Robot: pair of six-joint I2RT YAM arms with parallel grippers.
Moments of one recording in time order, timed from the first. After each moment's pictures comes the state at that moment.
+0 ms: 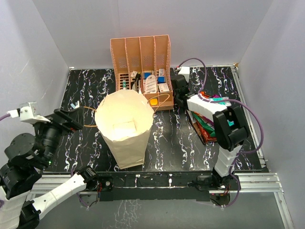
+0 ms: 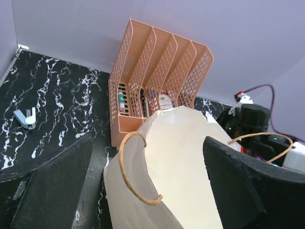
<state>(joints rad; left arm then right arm) -0.78 0.50 1.29 -0.81 -0.69 -0.41 0.45 1.82 1.27 -0.02 0.51 0.28</state>
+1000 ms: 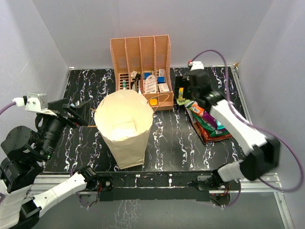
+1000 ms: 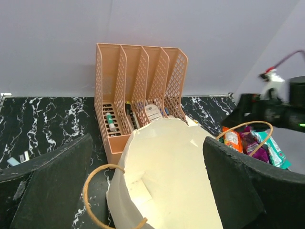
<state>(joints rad) -0.78 0.58 1.37 -0.70 -0.53 -0.18 0.44 1.51 1.33 -0.47 0.25 0.29</state>
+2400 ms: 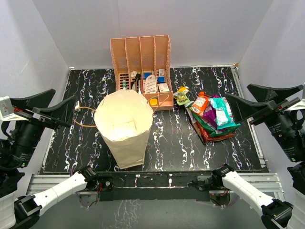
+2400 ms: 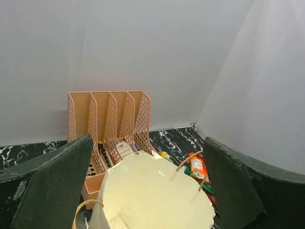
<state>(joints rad) -0.78 0.63 1.59 -0.64 -0.37 -0.13 0.44 0.73 1.75 -0.77 -0.02 0.21</state>
